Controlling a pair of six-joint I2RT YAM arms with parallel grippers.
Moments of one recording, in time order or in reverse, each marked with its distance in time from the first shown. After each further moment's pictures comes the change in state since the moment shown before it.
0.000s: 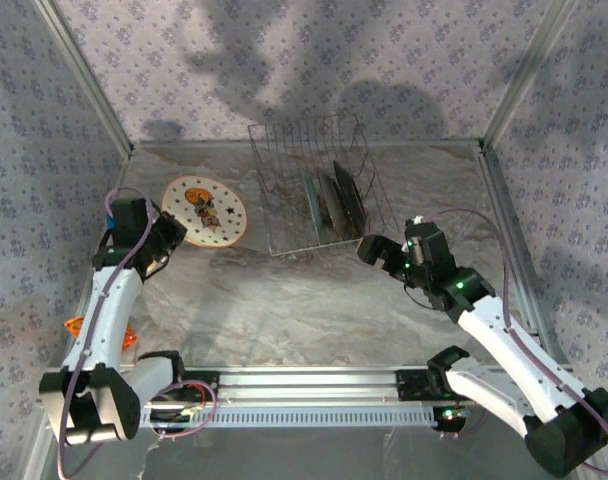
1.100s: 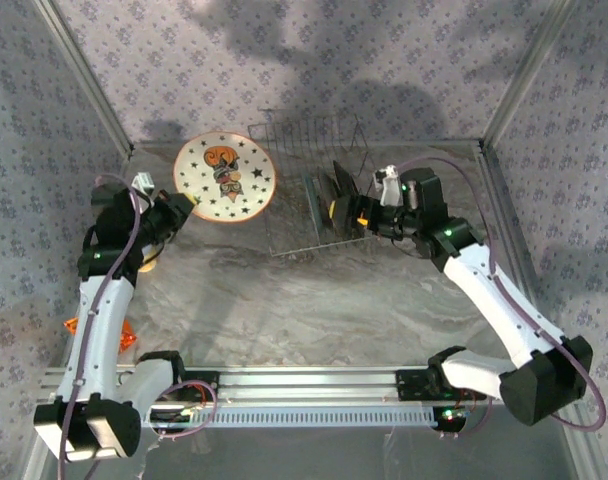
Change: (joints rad) left arm -0.020 -0.074 0.121 0.096 0.331 -0.087; right arm -0.080 0.335 0.364 0.103 -0.456 -0.219
